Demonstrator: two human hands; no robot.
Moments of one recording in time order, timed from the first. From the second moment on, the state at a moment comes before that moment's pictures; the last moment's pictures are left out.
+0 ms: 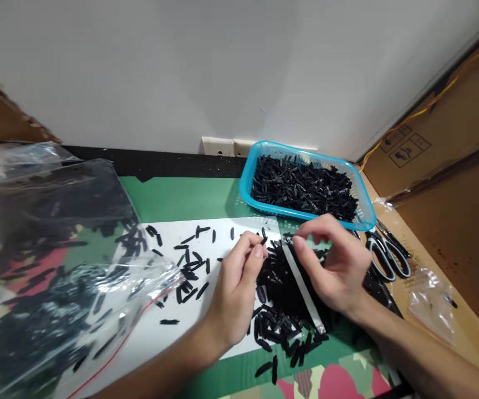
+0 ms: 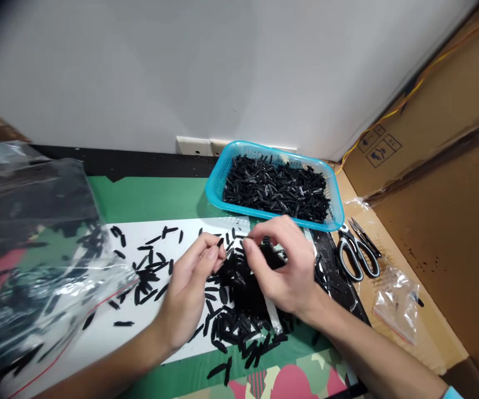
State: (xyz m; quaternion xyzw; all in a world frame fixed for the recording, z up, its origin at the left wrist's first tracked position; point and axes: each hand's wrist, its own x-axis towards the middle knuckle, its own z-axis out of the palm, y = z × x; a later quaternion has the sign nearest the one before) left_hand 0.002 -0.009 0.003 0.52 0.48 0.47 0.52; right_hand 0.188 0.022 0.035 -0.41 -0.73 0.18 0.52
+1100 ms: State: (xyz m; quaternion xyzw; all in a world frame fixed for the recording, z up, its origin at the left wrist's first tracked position) left_hand 0.006 -0.010 0.010 0.52 0.47 0.48 0.53; right_hand 0.190 0.028 0.021 -0.38 -0.71 0.41 0.44
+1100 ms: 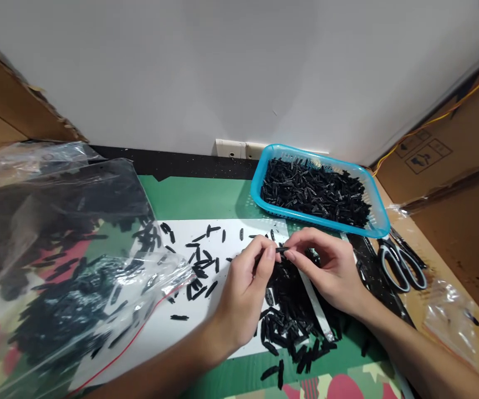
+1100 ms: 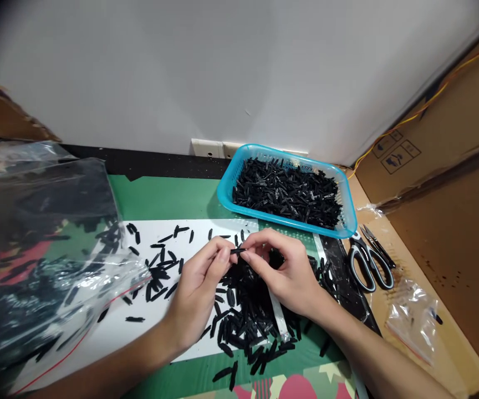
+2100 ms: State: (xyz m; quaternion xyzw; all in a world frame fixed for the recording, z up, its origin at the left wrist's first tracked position) left_hand 0.006 -0.007 0.006 0.52 0.47 0.48 0.53; right_hand 0.185 0.030 0.021 -0.37 -0.53 0.63 0.44
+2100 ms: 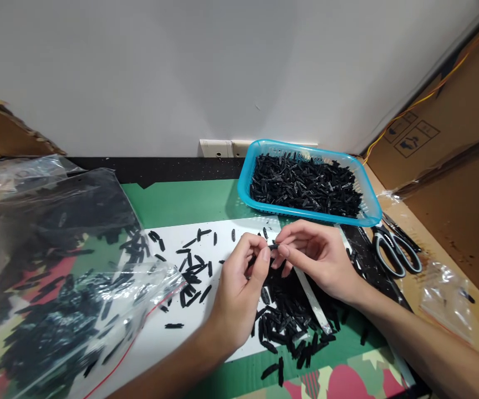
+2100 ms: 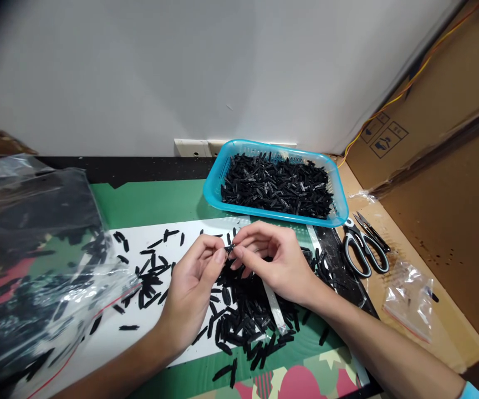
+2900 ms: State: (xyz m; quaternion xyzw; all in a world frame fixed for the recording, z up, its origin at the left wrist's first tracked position) left_hand 0.006 -0.008 0.009 0.53 0.47 0.47 0.53; right_hand 0.186 0.028 0.030 -0.37 -0.71 0.39 0.46
